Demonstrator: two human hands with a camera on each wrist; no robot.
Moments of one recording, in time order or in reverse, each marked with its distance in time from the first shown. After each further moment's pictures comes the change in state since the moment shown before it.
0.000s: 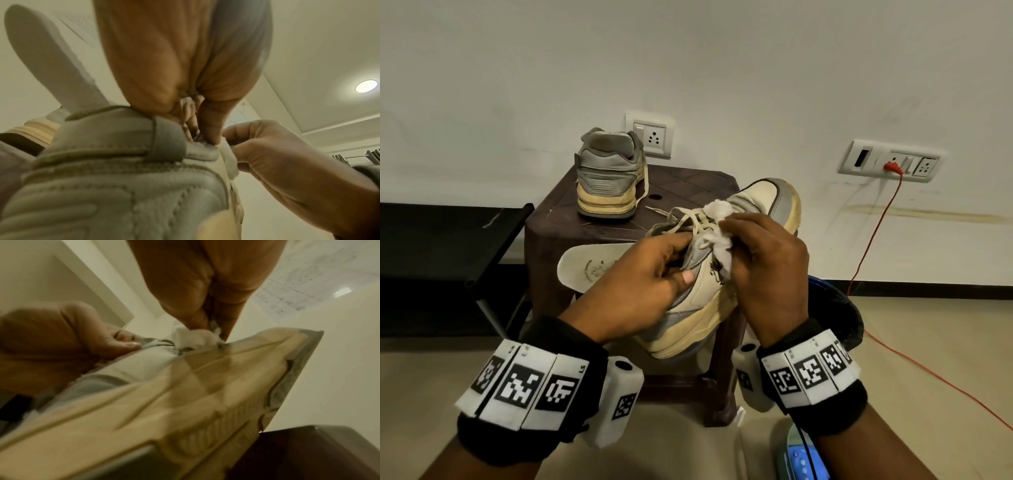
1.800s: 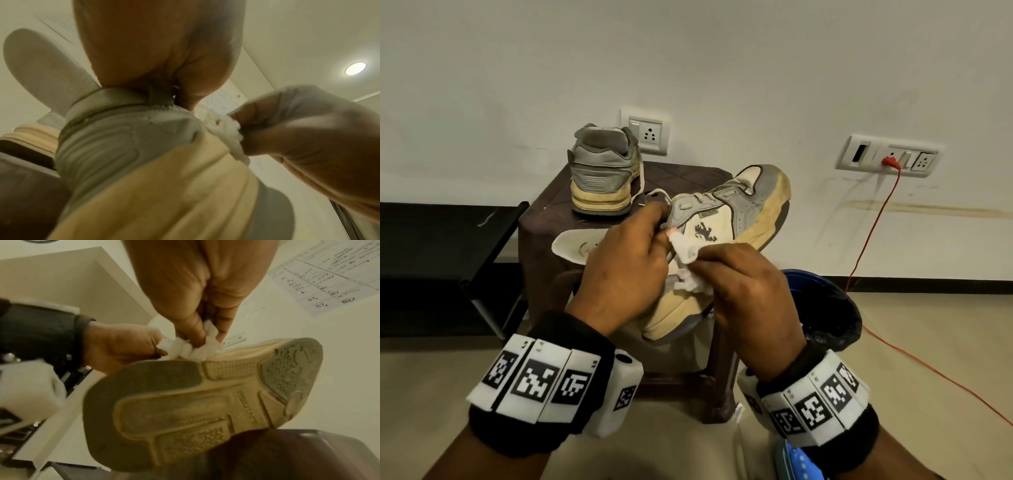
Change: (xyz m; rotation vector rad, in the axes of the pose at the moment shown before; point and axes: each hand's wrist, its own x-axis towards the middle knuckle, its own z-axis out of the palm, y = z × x) left_hand 0.012 -0.010 0.001 0.374 0.434 -0.033; right_hand -0.023 -0.011 -0.003 -0.070 -0.168 -0.261
